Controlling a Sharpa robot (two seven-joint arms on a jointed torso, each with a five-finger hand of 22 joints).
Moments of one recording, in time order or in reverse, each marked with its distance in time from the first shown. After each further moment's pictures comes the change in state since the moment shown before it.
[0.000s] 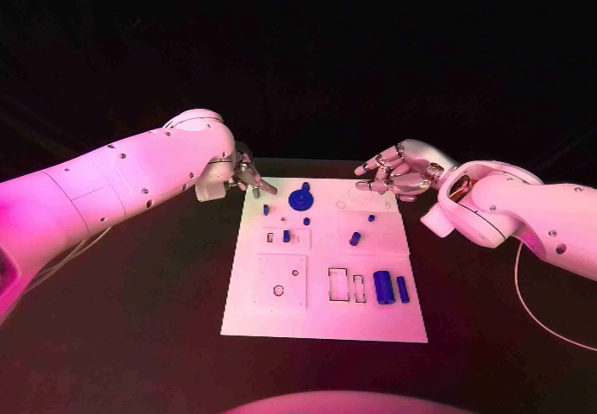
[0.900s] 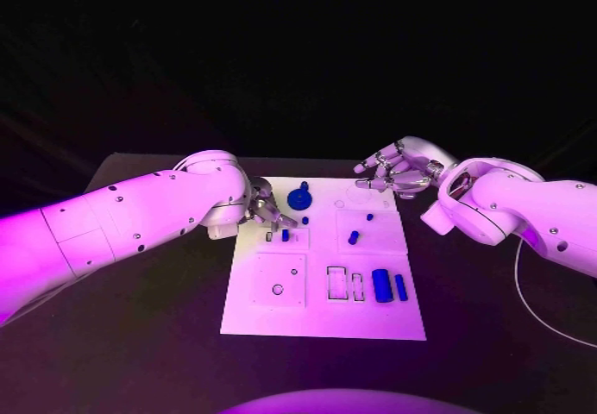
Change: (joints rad) left arm -0.087 -0.087 -0.017 0.271 0.007 -0.066 0.000; left_hand -0.103 -0.066 0.129 -0.001 0.000 0.078 -0.058 0.147 0.111 0.061 -0.046 0.055 0.063 0.002 -0.034 0.000 0.000 0.000 0.002 -0.027 0.039 -0.001; right arm 0.002 -0.012 0.002 0.011 -0.004 0.002 -0.002; right_hand 0.002 -0.002 0.000 0.000 0.000 0.001 0.001 0.000 0.000 0.000 0.000 0.000 0.001 0.000 0.000 0.000 0.001 0.000 0.000 0.000 0.000 0.002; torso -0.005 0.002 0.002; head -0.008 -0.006
